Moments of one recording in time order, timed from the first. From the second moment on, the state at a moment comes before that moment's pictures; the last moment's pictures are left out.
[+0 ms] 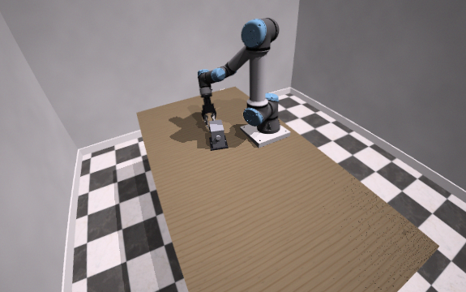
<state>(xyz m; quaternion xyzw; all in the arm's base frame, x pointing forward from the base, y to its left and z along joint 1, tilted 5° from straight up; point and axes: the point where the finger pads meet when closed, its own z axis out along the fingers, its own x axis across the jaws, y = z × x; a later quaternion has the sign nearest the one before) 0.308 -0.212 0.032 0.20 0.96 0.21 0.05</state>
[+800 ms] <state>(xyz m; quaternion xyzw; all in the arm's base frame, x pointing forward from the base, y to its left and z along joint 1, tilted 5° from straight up) 0.290 -0.205 0.023 0.20 0.96 0.21 0.05</state>
